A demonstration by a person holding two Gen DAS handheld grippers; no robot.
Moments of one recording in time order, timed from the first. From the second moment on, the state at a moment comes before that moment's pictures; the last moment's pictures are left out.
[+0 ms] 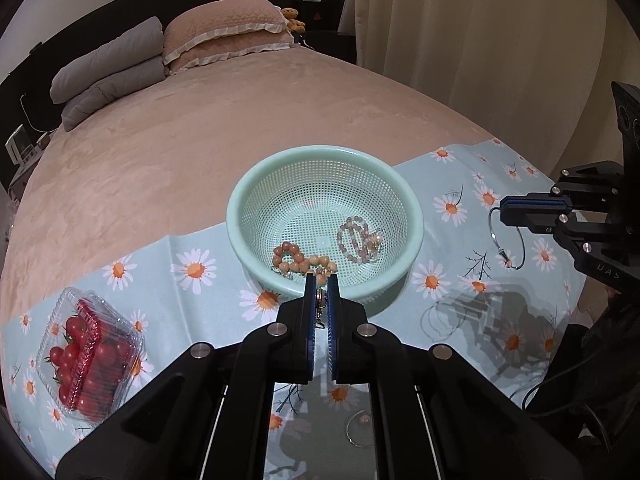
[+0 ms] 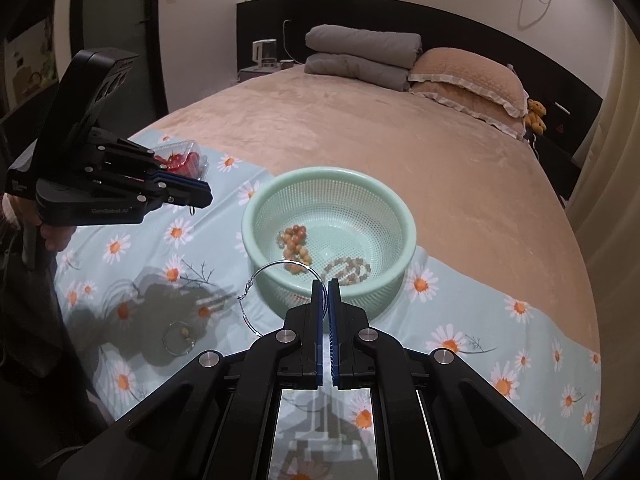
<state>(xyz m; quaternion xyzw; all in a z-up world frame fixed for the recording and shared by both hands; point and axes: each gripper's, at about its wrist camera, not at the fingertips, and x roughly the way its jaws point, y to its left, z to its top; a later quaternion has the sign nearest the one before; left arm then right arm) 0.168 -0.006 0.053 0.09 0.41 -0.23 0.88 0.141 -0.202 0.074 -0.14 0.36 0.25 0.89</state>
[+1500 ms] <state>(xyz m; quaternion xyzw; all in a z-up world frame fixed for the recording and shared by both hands) 0.246 -0.011 0.012 0.13 0.43 -0.19 0.87 0.238 -0.176 0.017 -0.21 0.35 0.24 0.88</state>
